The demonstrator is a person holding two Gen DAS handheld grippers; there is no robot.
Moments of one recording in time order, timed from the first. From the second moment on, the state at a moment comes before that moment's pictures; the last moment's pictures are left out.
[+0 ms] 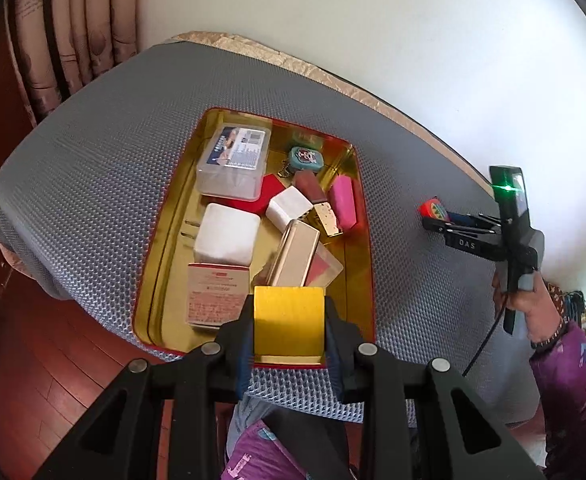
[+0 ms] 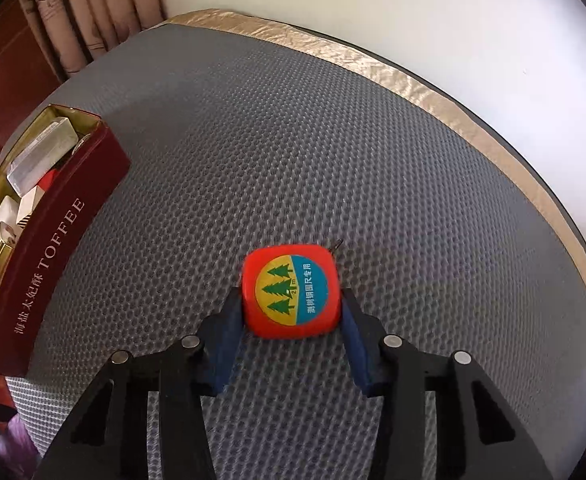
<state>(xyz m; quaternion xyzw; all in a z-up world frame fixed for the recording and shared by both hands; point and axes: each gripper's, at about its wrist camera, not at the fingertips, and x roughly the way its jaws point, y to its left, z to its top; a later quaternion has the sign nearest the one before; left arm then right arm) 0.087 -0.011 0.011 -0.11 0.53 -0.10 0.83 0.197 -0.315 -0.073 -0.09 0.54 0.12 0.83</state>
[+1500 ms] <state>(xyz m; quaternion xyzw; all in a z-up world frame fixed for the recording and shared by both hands) 0.212 -0.054 -0.007 0.00 0.49 -0.11 0.86 0.094 -0.235 -0.001 0.09 0.45 0.24 0.86</state>
